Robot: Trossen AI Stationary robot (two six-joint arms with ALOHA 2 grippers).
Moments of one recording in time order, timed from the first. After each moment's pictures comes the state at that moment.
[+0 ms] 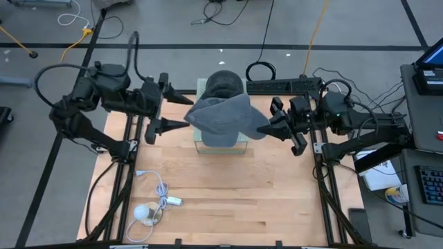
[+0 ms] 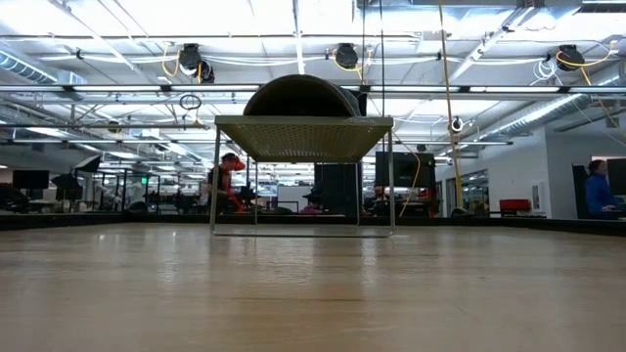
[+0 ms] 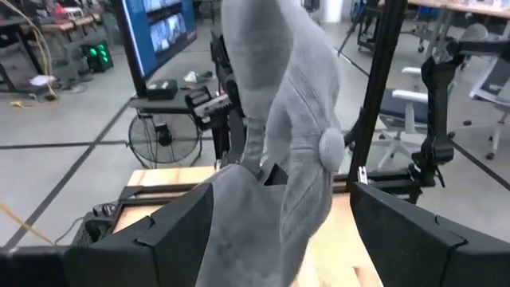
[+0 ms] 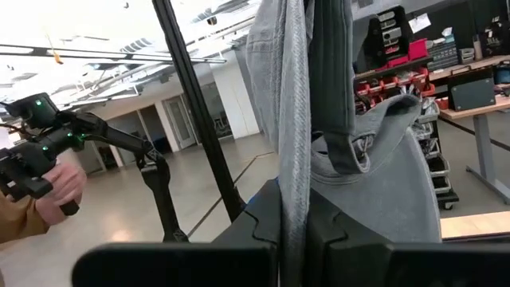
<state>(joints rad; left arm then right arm) -0.05 1.36 2.04 -0.86 0.04 0.03 0.05 1.07 1.24 0.04 -0.19 0.35</state>
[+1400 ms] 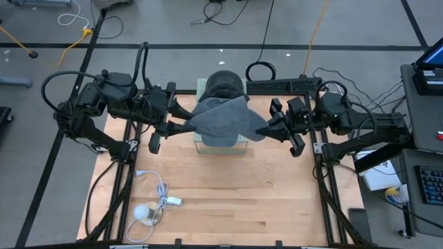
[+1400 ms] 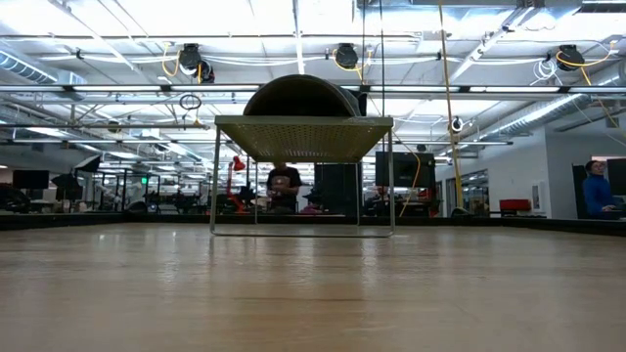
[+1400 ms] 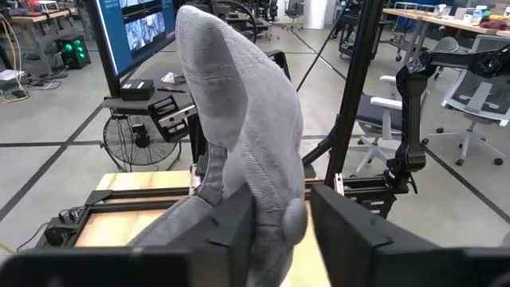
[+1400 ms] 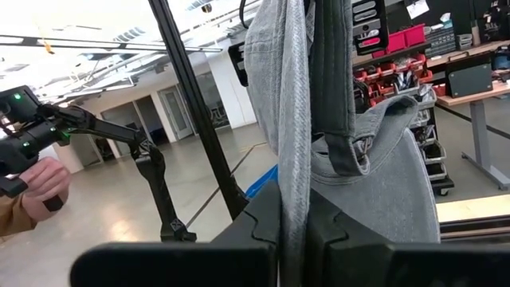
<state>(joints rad) -0.13 1.40 2.04 -0.82 0.03 -0.03 0.05 1.07 1.24 0.00 -0.19 0.35</state>
